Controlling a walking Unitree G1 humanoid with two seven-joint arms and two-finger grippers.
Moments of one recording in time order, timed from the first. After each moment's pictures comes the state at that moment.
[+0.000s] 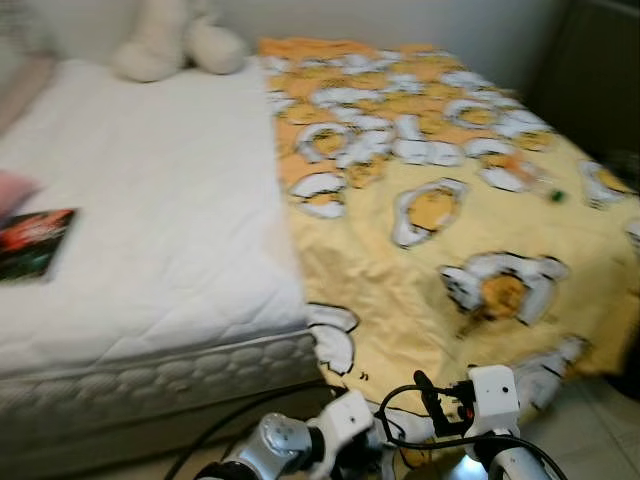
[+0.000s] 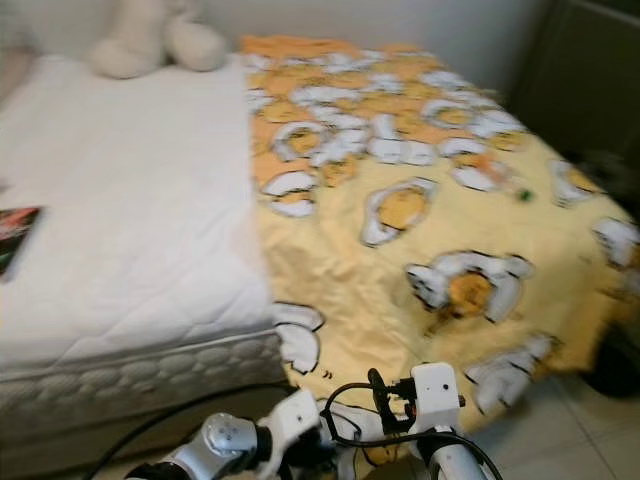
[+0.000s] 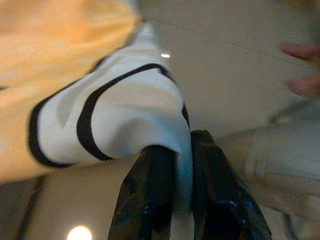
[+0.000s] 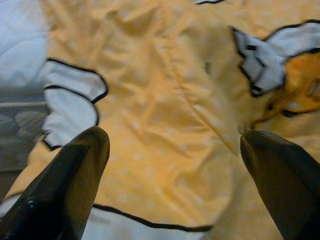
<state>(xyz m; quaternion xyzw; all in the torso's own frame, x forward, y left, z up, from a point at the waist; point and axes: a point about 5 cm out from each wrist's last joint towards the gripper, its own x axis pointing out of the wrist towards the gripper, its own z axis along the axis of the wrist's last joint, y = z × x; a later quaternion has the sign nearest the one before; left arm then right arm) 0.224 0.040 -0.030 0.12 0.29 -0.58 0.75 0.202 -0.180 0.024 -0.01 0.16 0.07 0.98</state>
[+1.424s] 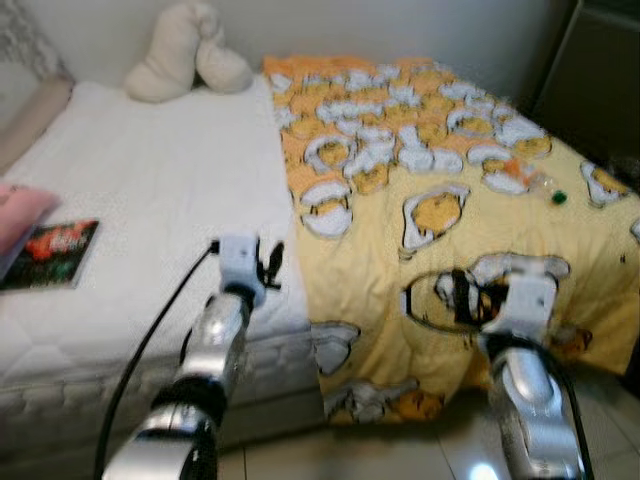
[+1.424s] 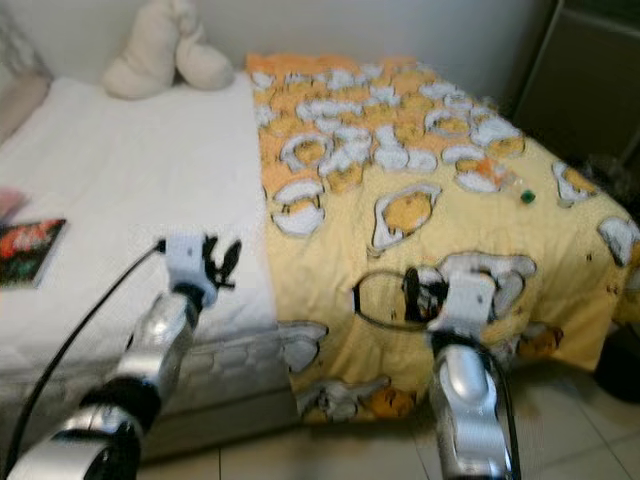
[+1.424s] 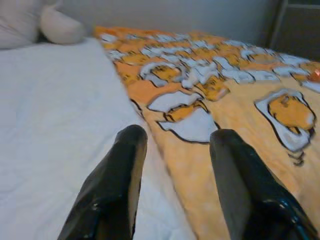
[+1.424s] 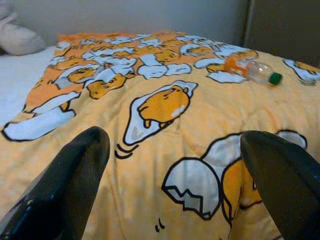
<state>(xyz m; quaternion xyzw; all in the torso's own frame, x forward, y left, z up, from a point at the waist) 0.355 0.126 0.099 -0.01 0.00 -0.11 0.99 0.286 -0.203 0.090 0.02 0.00 -0.08 1.00</state>
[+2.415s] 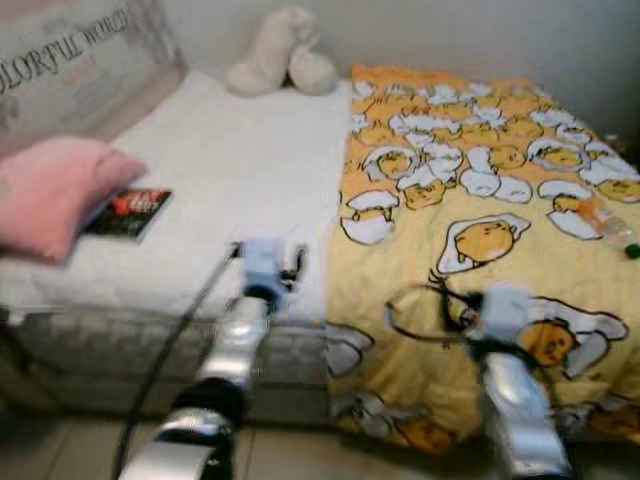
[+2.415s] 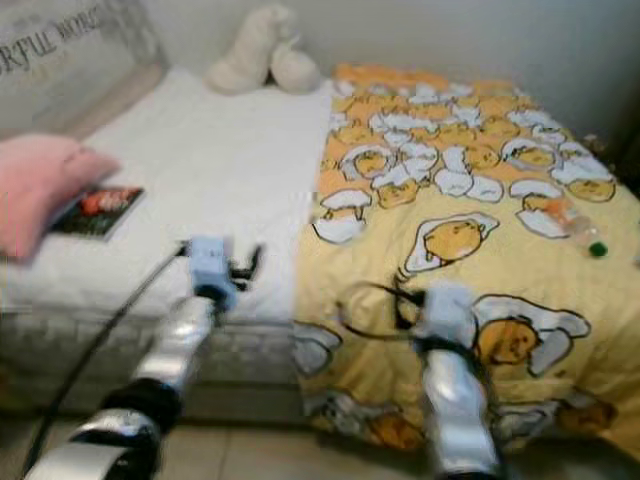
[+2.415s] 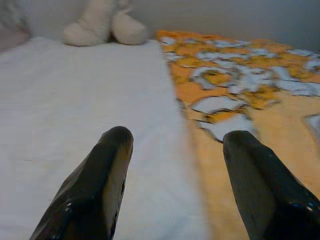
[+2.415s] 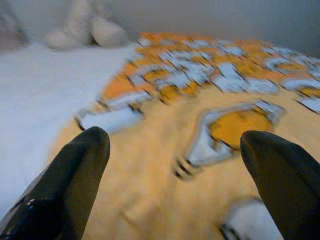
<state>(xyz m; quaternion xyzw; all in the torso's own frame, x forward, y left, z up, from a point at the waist) 0.353 0.113 0.095 -0.01 0.01 -0.09 1.00 0.291 -0.181 0.082 0.00 -0.01 -0.03 1.00</state>
